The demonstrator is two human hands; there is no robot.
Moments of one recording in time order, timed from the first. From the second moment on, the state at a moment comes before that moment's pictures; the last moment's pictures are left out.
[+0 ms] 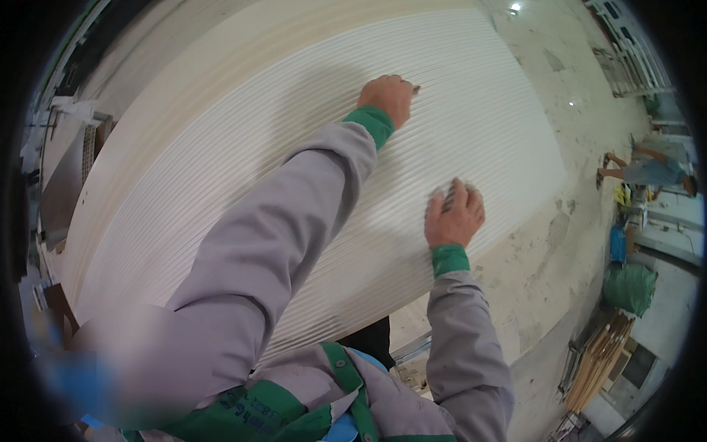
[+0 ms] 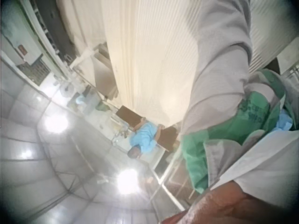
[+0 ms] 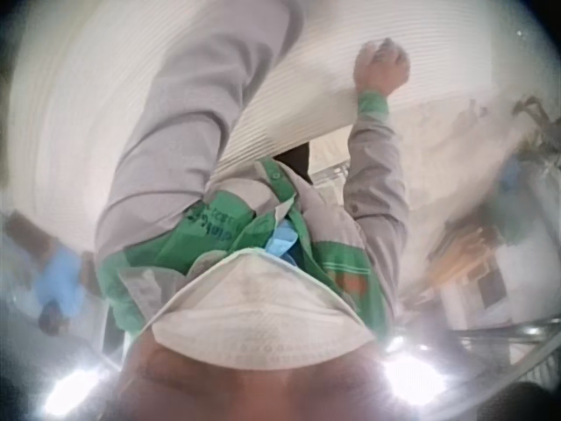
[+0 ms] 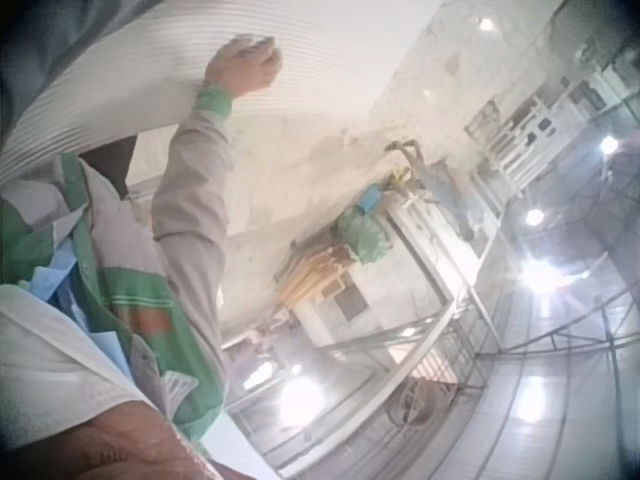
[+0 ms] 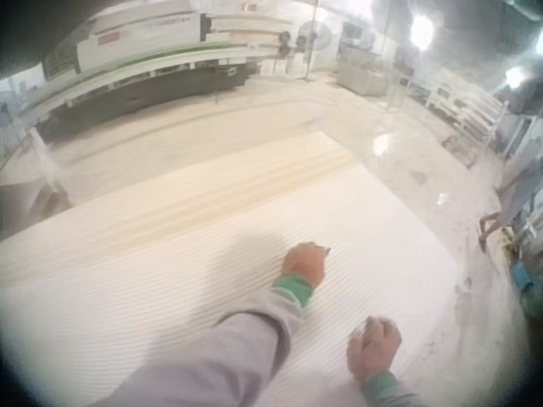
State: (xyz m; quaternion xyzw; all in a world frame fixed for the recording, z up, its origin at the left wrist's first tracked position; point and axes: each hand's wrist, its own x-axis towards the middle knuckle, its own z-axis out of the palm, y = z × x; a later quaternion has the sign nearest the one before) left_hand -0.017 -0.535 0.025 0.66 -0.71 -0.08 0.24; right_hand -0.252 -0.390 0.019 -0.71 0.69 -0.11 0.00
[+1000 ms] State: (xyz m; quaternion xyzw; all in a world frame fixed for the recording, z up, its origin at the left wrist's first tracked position) left_hand 0.052 -0.433 0.006 0.67 -0.69 -0.04 0.26; right_hand -0.250 -0.391 0.020 -0.71 0.69 -0.13 0.03
